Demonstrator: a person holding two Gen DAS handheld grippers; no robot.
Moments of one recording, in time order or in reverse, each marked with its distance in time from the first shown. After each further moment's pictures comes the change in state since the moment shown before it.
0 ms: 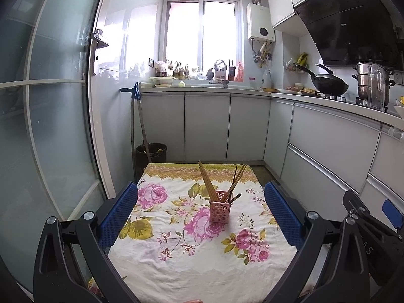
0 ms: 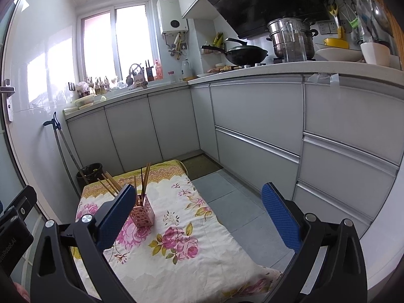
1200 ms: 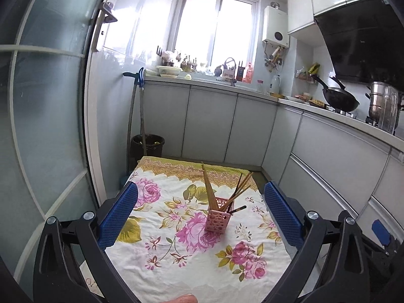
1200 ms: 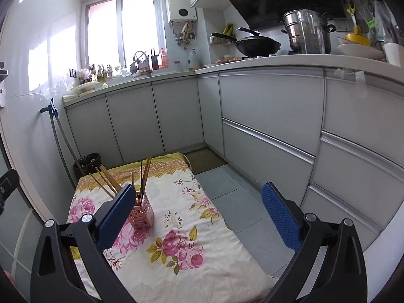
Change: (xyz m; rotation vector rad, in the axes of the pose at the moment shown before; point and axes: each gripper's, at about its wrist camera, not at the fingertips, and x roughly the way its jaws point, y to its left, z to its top) left arm 0.053 0.024 0.007 -0.124 0.024 -0.036; right arm 0.049 0.018 0.001 -0.042 0.011 0.010
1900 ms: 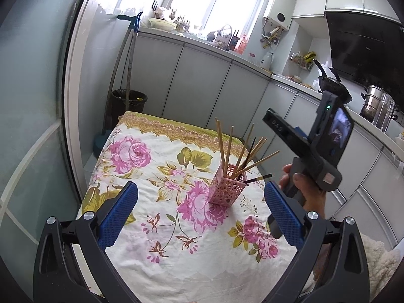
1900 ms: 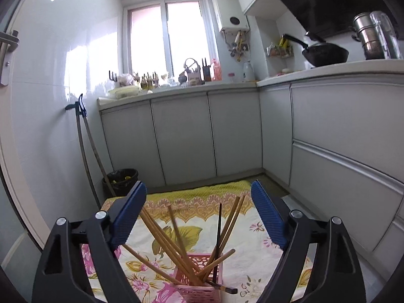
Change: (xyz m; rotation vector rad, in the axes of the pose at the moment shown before) left arm 0.100 0.113 -0.054 -0.117 0.187 -0.187; right arm 0.196 0.158 0.005 -0.099 -0.151 0.238
